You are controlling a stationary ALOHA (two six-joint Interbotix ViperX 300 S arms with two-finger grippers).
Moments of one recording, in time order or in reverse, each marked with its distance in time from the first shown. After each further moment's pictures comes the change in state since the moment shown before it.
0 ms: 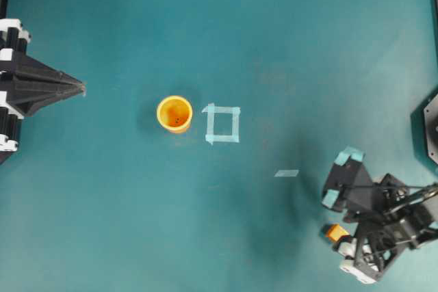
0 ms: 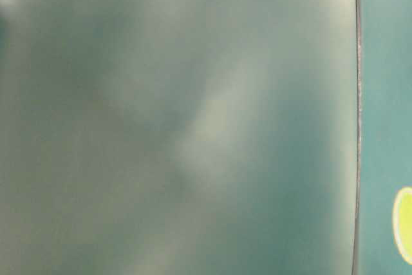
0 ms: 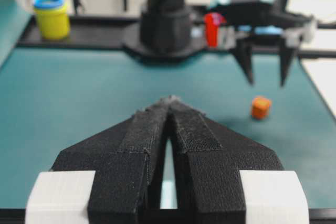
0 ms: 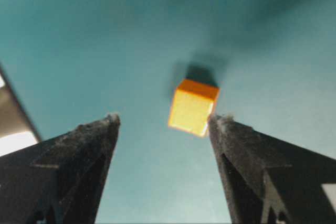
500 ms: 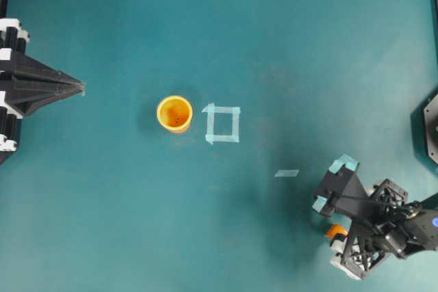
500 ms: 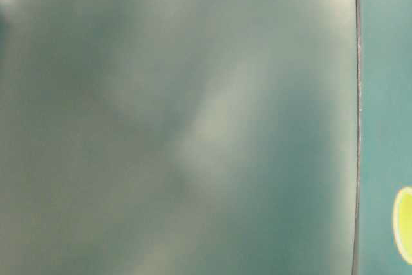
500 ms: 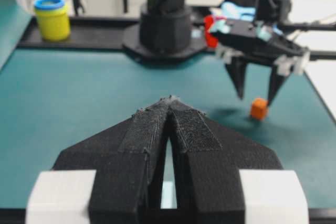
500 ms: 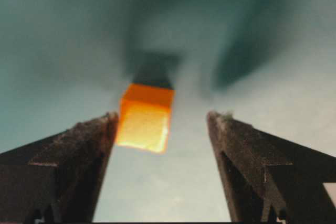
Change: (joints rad) left arm 0.000 -0.006 -0.002 0.000 0.005 0.000; right arm 0.044 0.121 0.008 -0.133 0.015 0.221
